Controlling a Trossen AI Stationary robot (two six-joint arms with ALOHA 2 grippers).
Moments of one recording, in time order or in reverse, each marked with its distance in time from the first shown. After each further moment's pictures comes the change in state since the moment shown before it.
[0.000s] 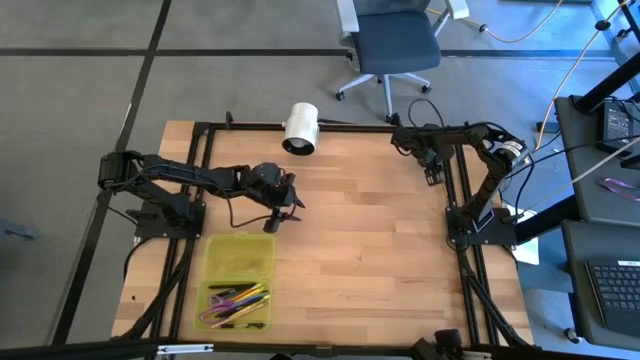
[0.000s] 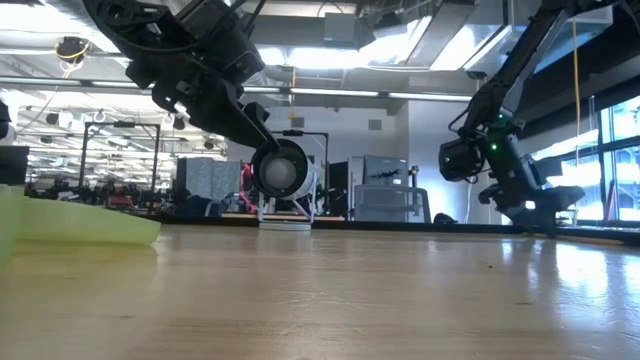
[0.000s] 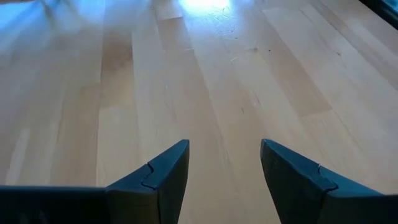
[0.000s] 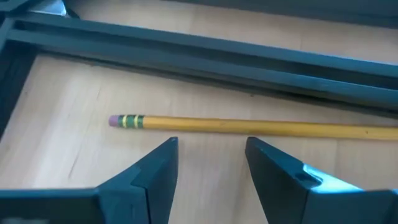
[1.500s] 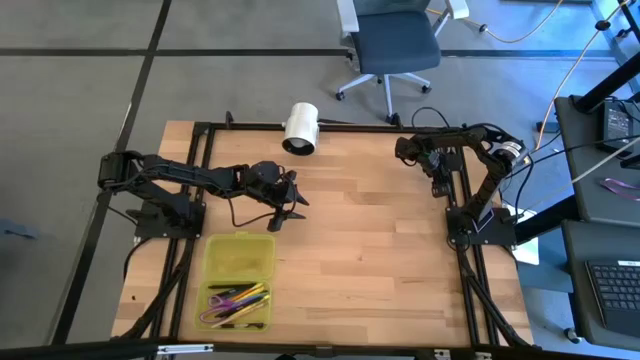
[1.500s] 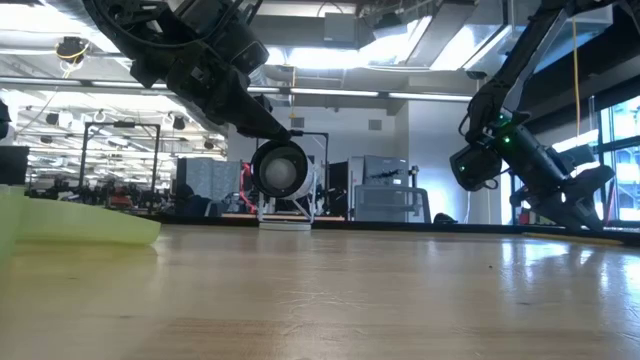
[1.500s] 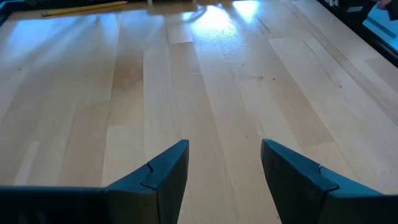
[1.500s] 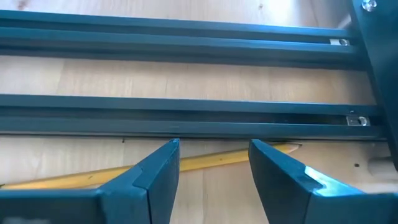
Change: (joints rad) left arm 0.000 0.000 0.000 0.089 -0.006 -0.076; right arm 0.026 0.002 -0.020 -0.291 -0.109 0.250
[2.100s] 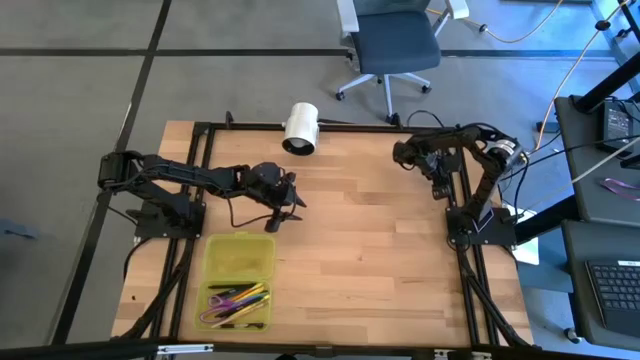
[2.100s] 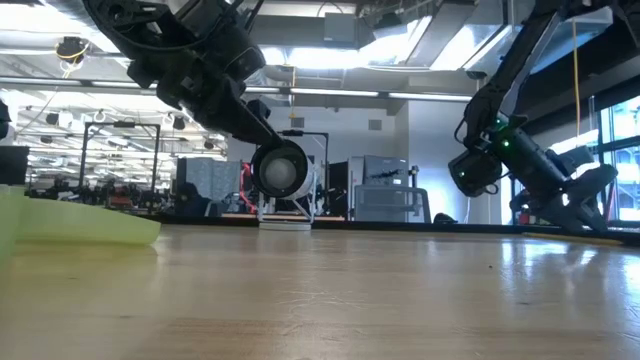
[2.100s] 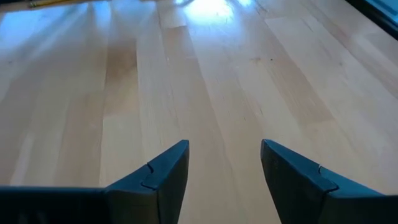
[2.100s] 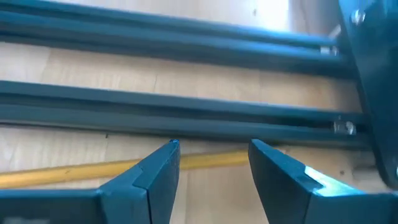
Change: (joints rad) left arm 0.000 0.000 0.000 -0.061 0.002 0.064; right arm 0.033 0.041 0.000 -0.021 -0.001 -0.018
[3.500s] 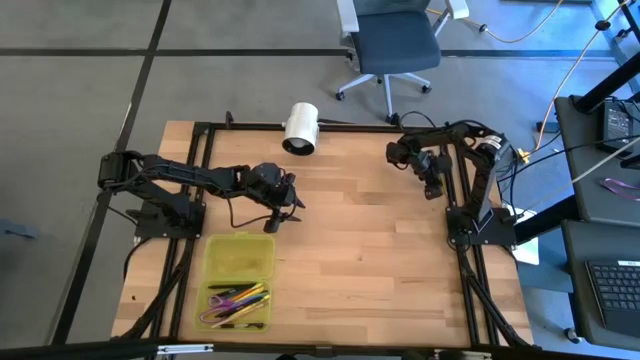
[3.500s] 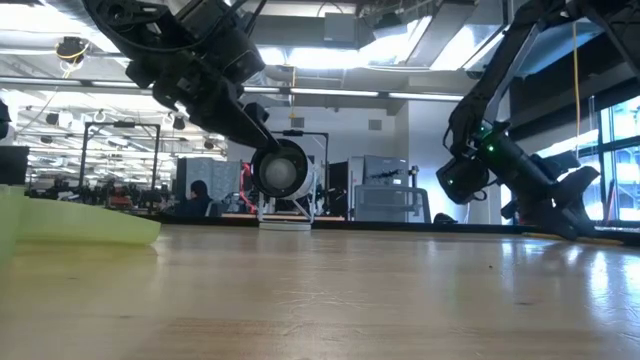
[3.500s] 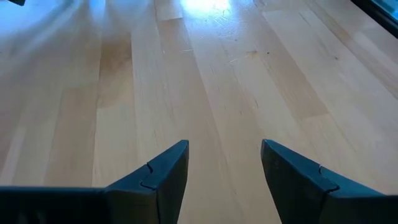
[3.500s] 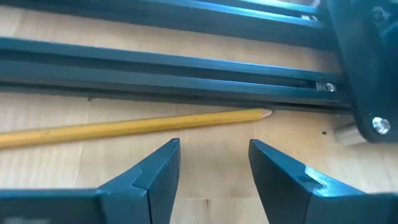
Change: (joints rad) left arm -0.001 0.000 0.000 -0.023 0.007 -0.008; right arm 0.032 0.103 0.089 -0.047 -0.095 0.041
